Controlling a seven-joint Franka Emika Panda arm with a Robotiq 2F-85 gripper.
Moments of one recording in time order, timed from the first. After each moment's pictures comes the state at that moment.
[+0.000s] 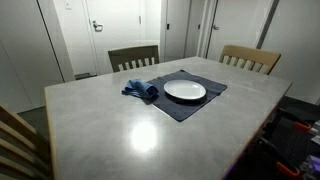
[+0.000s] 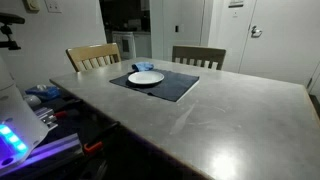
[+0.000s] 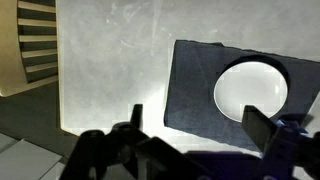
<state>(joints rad) -0.05 -0.52 -0.03 -2.28 -0.29 1.90 -0.23</state>
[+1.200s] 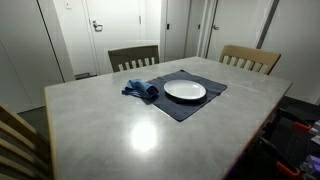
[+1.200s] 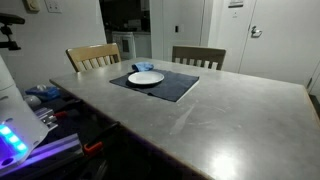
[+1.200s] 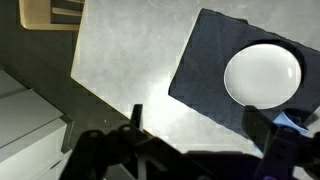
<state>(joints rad) 0.04 -0.34 0.03 -2.06 -0.40 1.89 -0.30</state>
